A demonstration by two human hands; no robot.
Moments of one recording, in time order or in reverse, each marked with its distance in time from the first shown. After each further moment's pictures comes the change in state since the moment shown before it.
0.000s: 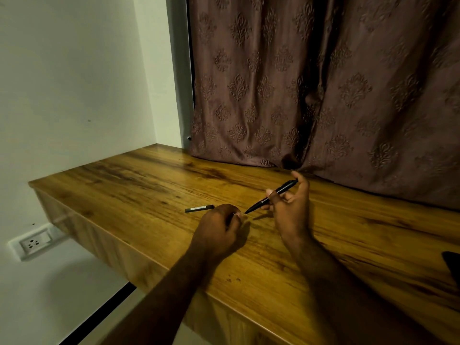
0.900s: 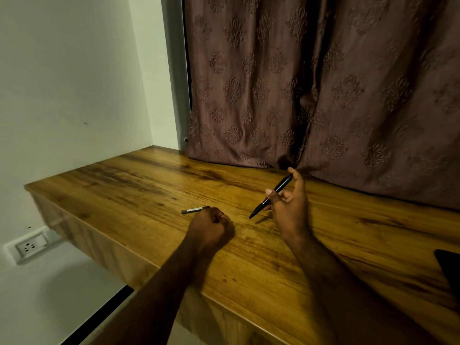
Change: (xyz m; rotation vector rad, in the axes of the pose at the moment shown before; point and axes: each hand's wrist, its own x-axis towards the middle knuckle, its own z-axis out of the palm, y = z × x) left_hand 0.009 -0.018 -0.003 -0.325 -0.111 -0.473; right_hand 0.012 0.004 -0.009 -0.110 -0.009 -0.093
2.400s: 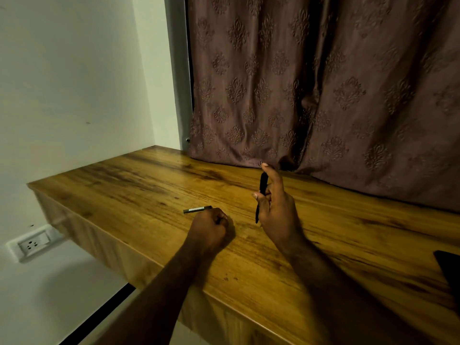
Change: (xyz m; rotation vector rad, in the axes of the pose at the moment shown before) left_hand -0.004 0.004 0.000 0.230 0.059 0.154; right_hand -0.027 -0.024 0.007 -0.523 -0.199 -0.394
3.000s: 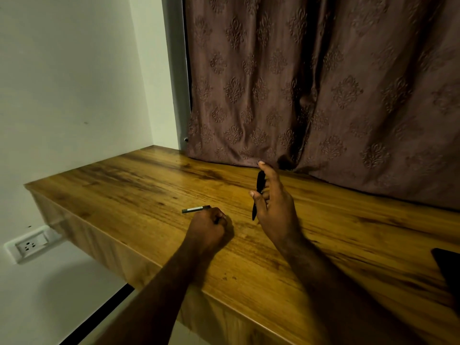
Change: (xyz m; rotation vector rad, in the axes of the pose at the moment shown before) left_hand 0.000 -0.004 0.001 -0.003 -0.002 0.013; right_hand 0.000 0.000 0.001 0.003 0.056 -0.052
